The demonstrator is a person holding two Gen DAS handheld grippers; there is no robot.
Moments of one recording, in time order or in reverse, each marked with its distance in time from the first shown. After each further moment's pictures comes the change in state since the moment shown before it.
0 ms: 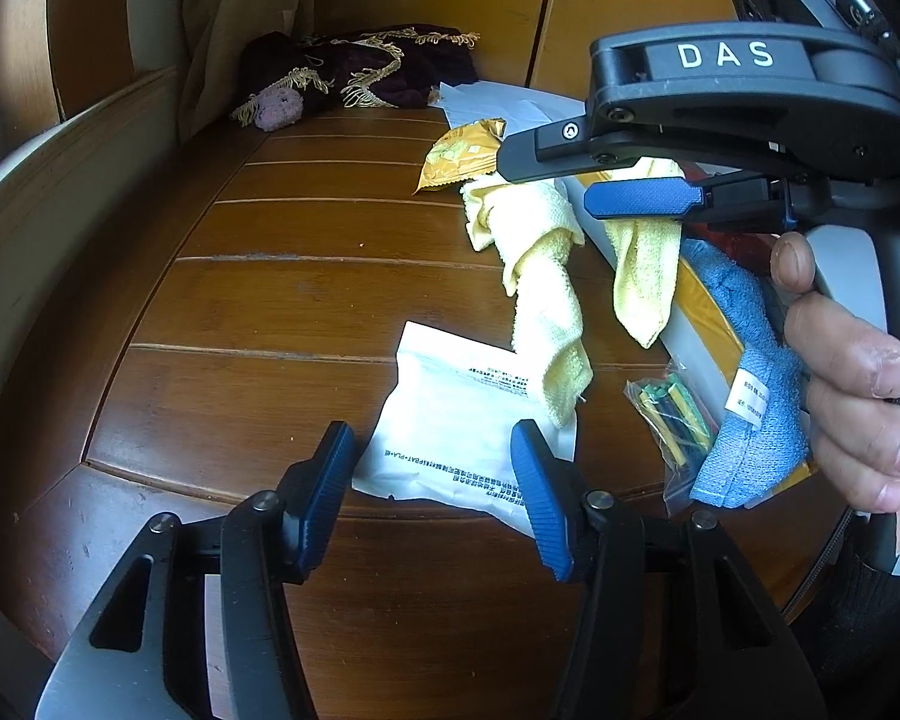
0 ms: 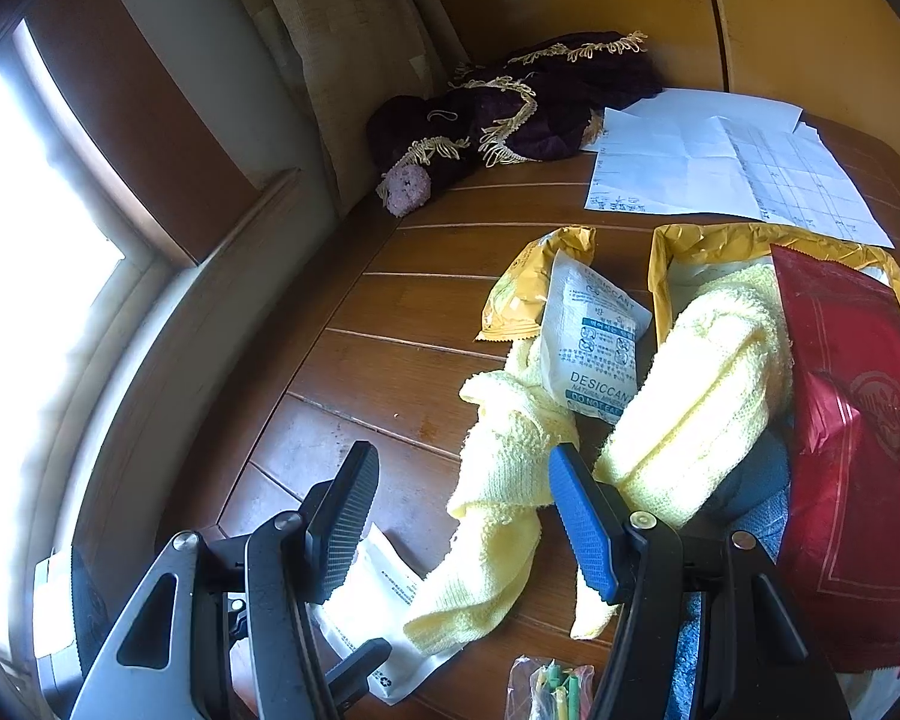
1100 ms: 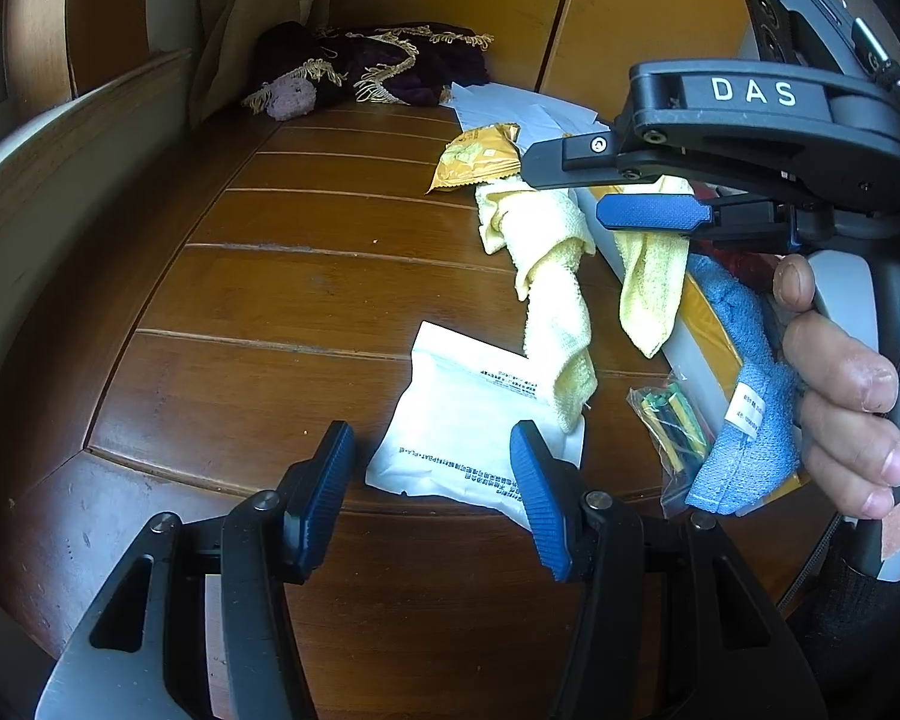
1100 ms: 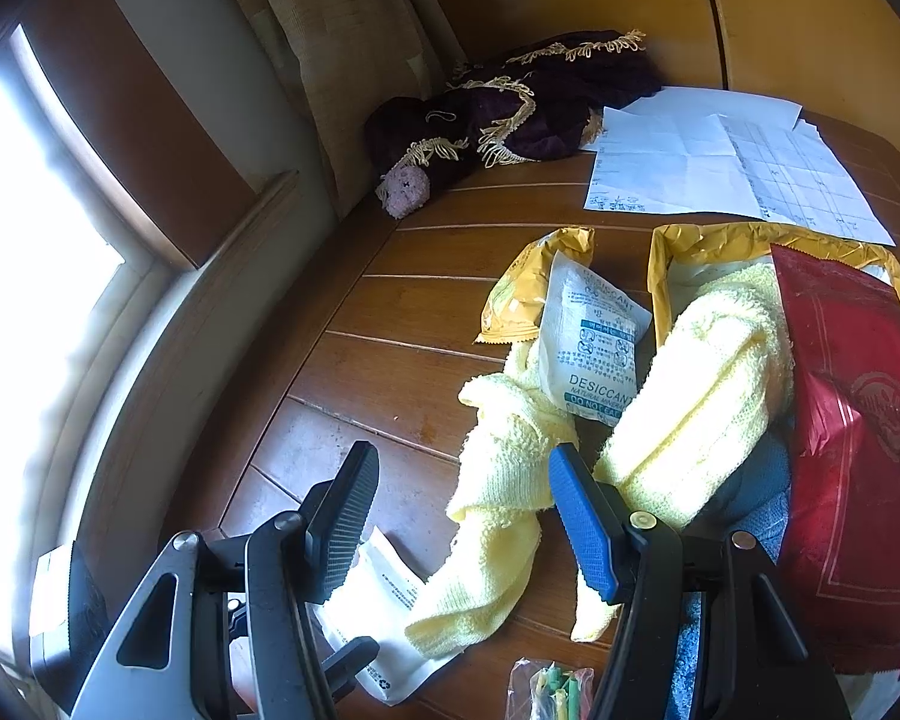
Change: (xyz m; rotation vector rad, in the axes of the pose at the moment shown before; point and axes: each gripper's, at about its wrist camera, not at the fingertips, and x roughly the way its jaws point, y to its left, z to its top) left arm -0.004 0.010 0.000 -0.054 0.007 -0.027; right arm 0.000 -0.001 0.001 0.008 -0.003 0.004
